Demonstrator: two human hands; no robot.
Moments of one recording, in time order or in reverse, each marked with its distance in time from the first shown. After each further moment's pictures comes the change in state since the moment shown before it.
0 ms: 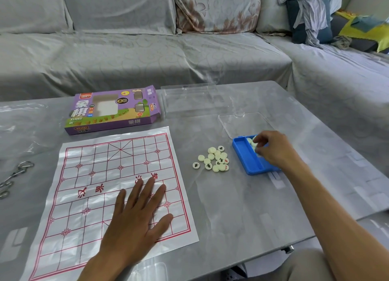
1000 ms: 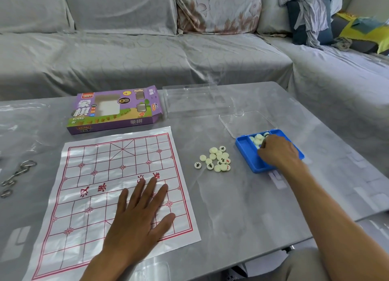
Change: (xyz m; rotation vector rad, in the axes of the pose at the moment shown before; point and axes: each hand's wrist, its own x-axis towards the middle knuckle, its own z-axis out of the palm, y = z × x) left_hand -0.001 0.000 0.001 -0.035 0.024 0.003; right_hand 0.010 0.001 0.009 -0.434 -0.029 0.187
